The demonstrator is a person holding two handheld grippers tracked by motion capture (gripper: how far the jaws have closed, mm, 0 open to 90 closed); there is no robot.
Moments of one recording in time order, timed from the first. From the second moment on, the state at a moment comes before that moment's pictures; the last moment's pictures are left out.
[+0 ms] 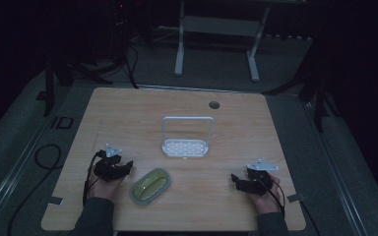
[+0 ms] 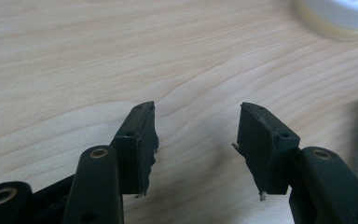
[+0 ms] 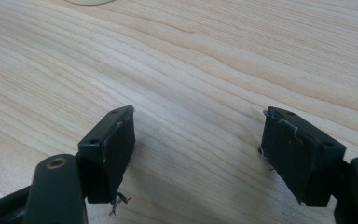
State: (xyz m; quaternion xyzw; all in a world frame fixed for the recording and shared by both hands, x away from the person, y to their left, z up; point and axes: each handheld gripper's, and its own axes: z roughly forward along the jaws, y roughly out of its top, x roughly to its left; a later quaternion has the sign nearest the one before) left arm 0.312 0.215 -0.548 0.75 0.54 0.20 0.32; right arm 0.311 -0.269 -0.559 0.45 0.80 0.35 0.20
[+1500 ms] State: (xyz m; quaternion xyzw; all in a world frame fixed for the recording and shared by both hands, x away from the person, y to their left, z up) left arm 0.279 0.176 -0.471 0.82 0.44 0.13 0.35; right arm 0.311 -0.269 -0.559 0.45 0.80 0.35 0.20
